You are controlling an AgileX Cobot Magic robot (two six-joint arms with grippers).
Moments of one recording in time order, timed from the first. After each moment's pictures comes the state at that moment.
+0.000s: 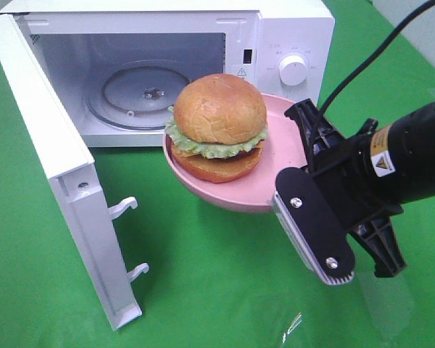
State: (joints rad) left arm 0.07 0.00 -0.52 -0.10 1.08 0.12; right arm 0.70 1.36 -0.68 -0.21 0.30 -1.28
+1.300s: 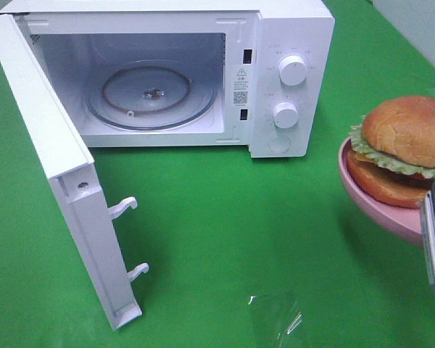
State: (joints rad) left arm 0.07 0.00 -0.52 -0.10 1.08 0.12; right arm 0.70 0.92 -0.48 -0.47 0.80 -0.49
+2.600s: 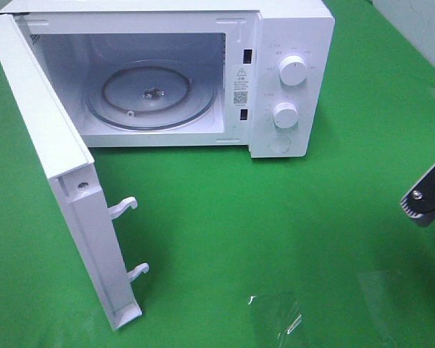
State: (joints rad) left arm 0.07 0.00 -0.52 -0.10 1.08 0.12; right arm 0.70 1.19 -0.48 -0.71 0.95 0.53
